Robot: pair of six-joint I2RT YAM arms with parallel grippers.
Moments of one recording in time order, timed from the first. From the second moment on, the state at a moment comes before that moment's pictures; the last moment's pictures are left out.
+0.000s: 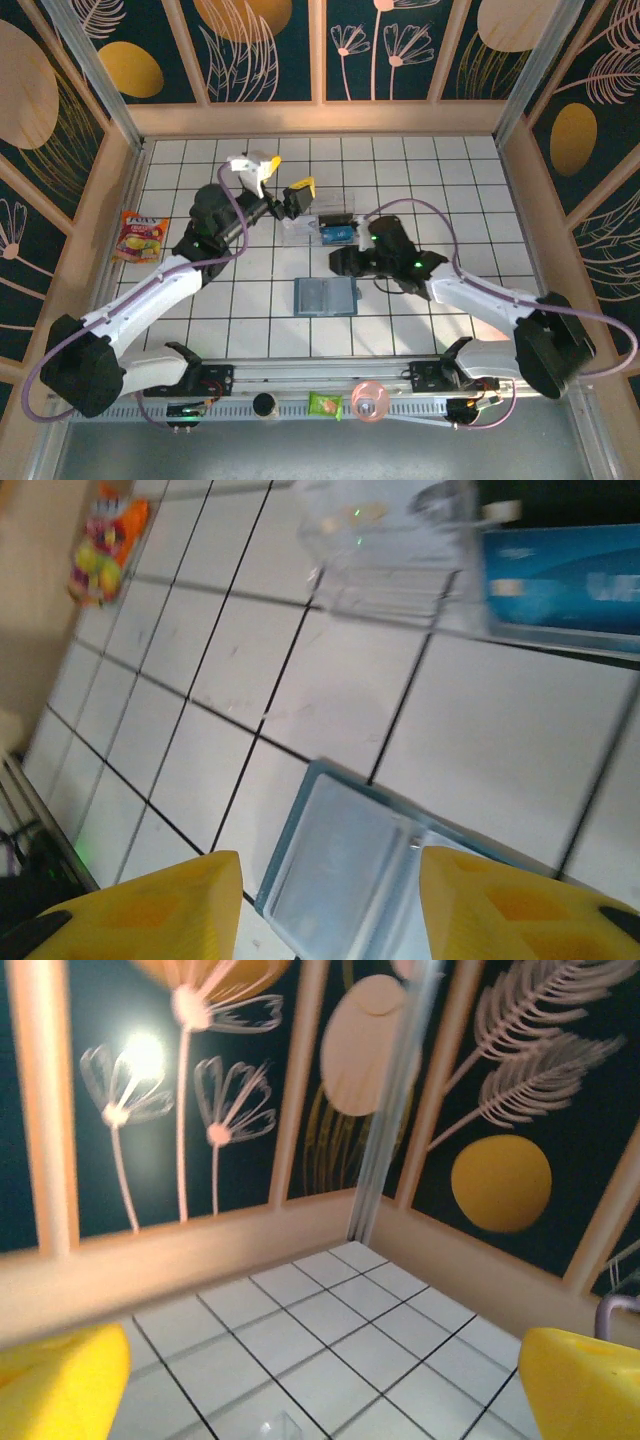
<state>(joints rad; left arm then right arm) -0.56 1.20 0.81 0.46 0.19 -0.29 0.76 1.28 0.71 -0.11 -0.28 0.54</state>
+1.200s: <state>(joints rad) -0.35 1.03 0.33 0.20 0.28 -0.86 1.15 1.74 0.99 -0.36 0.11 0.37</state>
